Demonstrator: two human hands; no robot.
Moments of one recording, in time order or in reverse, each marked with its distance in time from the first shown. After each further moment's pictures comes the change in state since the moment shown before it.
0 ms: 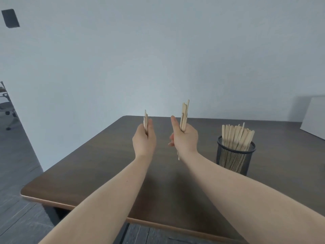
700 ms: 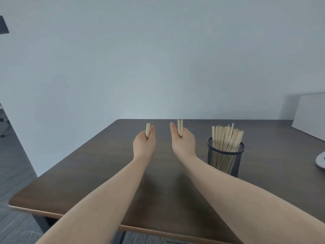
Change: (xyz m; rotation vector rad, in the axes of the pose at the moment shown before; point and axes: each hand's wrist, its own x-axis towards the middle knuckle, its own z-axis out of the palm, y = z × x) left_hand -0.006 0.008 0.017 0.114 -0.135 -0.023; right_hand 0.009 0.010 -0.021 -0.189 0.000 -0.197
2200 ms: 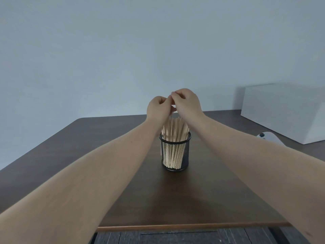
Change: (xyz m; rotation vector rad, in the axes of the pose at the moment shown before) left_hand -0.033 0.123 0.119 -0.314 -0.358 0.083; right_hand 0.060 -0.031 -0.146 -0.034 0.067 -0.040
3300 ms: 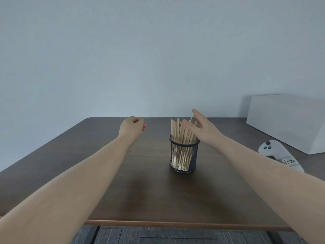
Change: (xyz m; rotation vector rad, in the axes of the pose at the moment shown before) left_hand -0.012 -0.043 -0.103 0.200 0.121 -0.188; right_hand -0.036 0.035 -0.036 -0.198 -0.395 0.122
